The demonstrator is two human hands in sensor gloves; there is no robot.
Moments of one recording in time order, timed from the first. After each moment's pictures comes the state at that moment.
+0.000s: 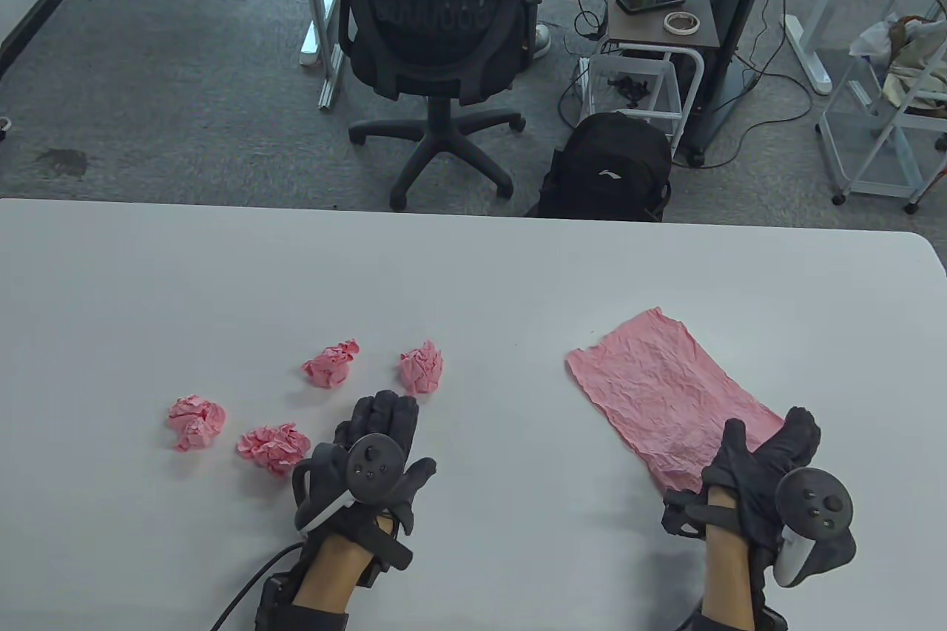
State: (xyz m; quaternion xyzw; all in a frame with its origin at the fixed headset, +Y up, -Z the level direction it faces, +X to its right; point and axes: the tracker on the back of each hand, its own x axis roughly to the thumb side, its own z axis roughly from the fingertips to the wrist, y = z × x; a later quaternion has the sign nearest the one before) left_hand -0.150 -0.748 -0.298 0.01 -0.11 0.18 0.98; right_hand 0.318 -0.735 -0.268 -0.26 -0.28 0.82 0.43
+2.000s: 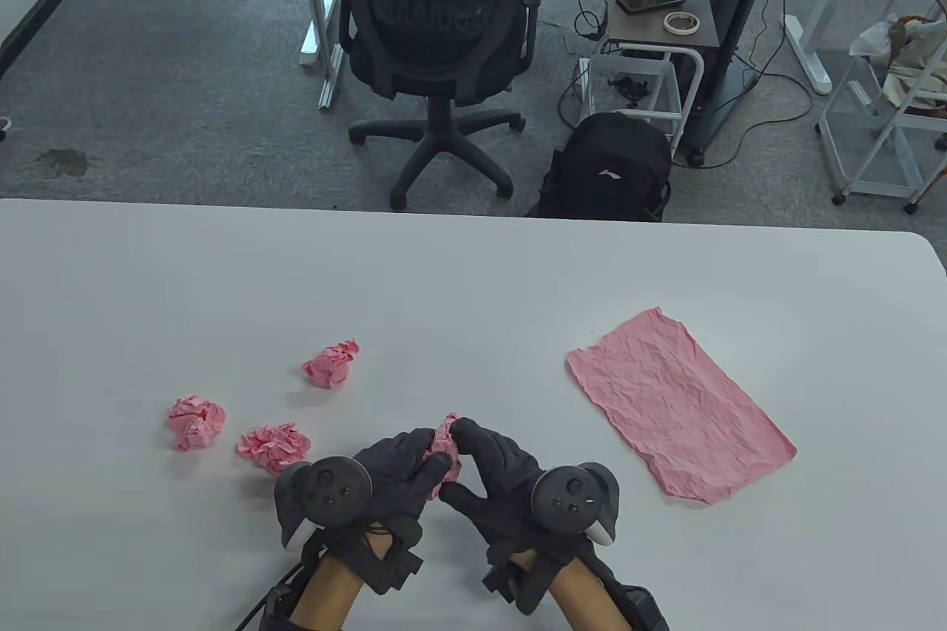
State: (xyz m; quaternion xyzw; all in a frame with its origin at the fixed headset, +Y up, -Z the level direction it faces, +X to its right) left_hand -0.146 -0.729 -0.276 0.09 -0.22 0.37 0.90; right_hand 0.076 -0.743 -0.275 0.31 -0.07 0.84 0.44
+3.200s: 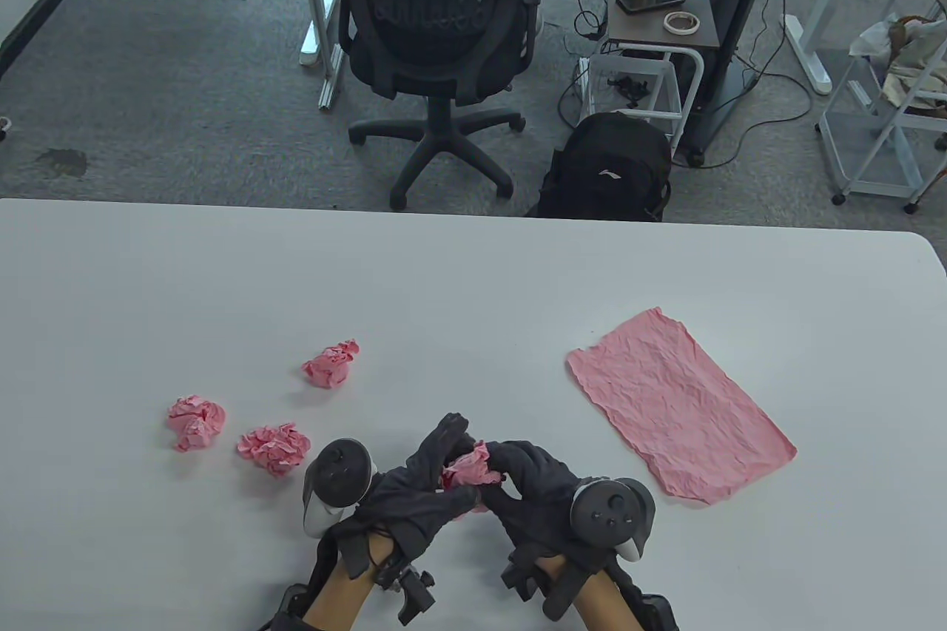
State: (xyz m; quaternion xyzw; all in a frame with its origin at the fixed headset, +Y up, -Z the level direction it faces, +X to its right) left_hand -0.125 -0.757 -0.282 -0.10 -0.29 0.58 0.75; right_hand 0.099 -0.740 -0.268 0.28 -0.13 0.81 0.49
